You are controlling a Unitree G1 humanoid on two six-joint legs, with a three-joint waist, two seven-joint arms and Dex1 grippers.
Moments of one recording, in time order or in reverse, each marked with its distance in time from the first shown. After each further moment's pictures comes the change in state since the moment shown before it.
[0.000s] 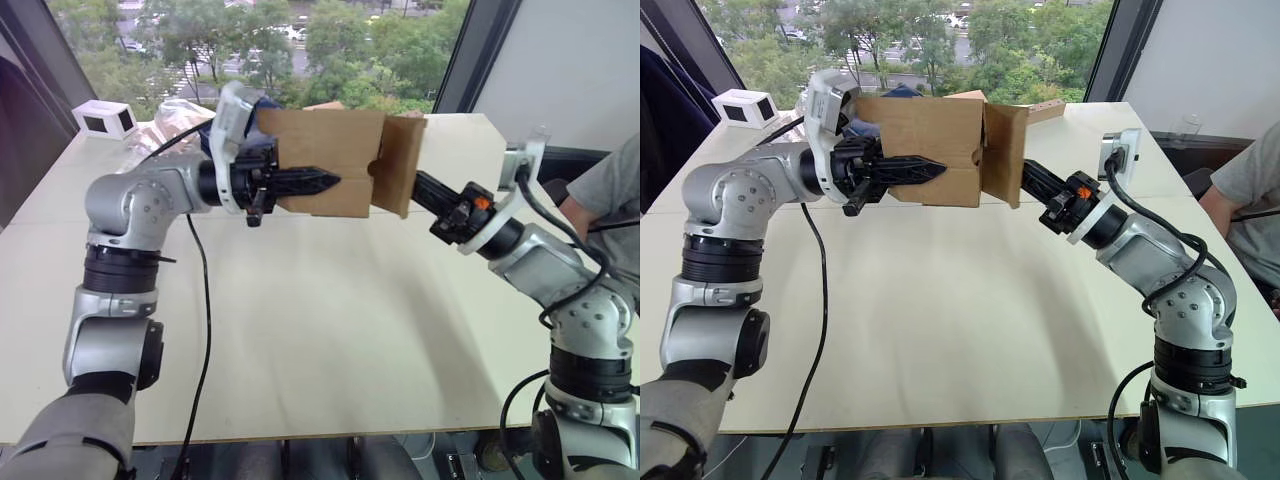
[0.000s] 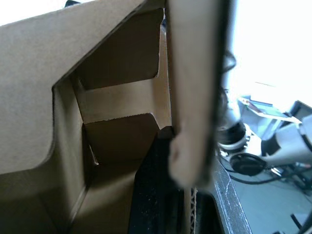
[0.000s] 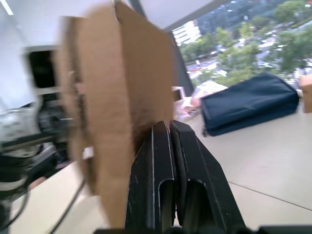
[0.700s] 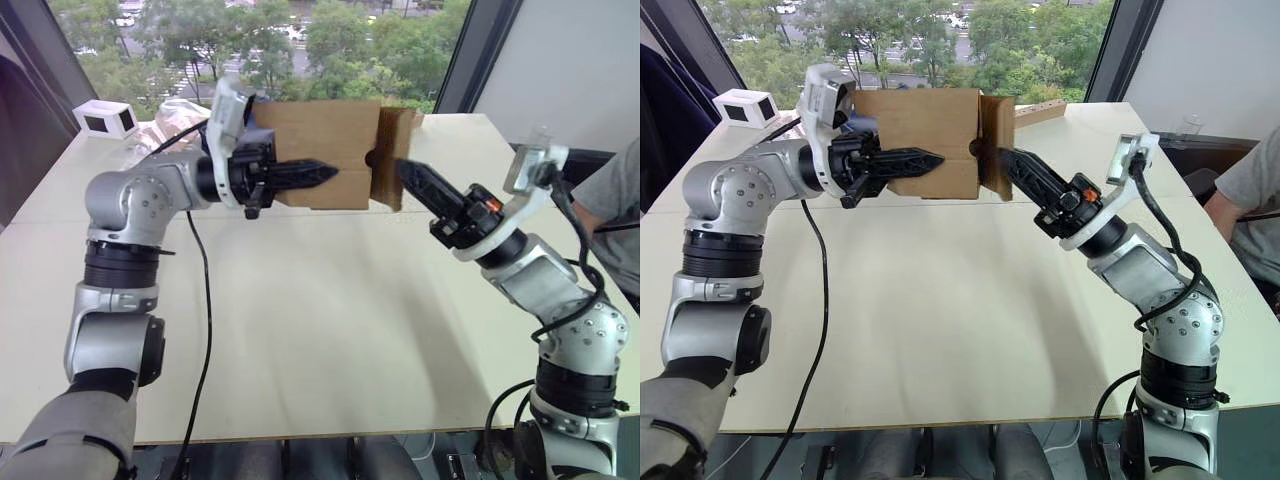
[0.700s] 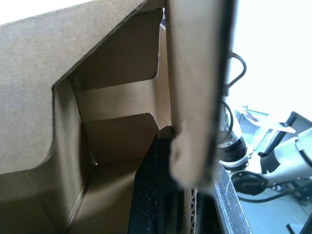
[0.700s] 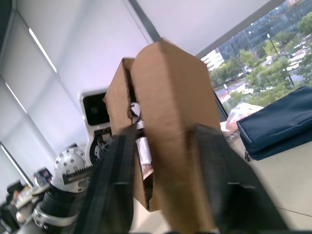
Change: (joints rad) left arm -0.019 0.000 0.028 0.032 -0.036 0.031 -0.008; right arm 0.054 0.121 -0.050 -0.014 0.226 -0.046 -0.093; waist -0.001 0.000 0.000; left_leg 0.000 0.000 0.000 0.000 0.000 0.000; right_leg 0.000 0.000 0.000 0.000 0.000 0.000
